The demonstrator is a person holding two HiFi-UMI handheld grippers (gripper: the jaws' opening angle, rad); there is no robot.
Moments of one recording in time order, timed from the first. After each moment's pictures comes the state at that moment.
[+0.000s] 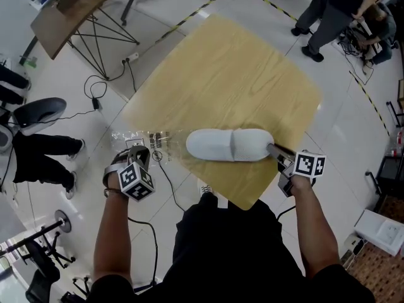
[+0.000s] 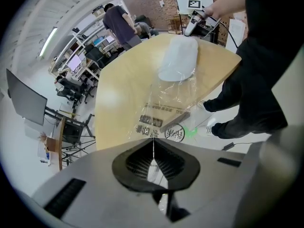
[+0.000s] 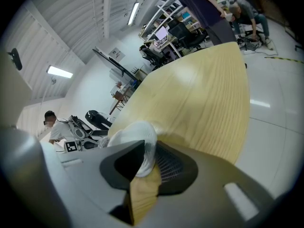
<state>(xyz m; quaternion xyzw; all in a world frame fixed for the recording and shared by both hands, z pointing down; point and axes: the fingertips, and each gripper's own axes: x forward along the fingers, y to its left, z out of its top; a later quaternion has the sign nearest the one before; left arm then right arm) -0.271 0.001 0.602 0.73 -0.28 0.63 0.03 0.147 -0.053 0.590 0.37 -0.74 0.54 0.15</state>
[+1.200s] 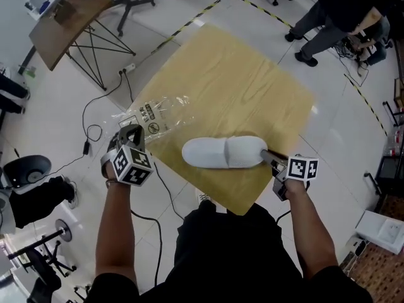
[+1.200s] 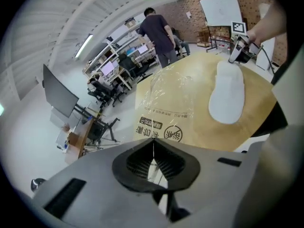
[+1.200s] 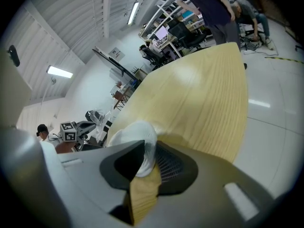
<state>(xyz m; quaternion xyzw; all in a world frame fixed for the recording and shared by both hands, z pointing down) -0.266 -0.108 0.524 0.71 -0.45 0.54 0.01 0.148 -0.055 0.591 0.37 -0.74 0.54 0.15</state>
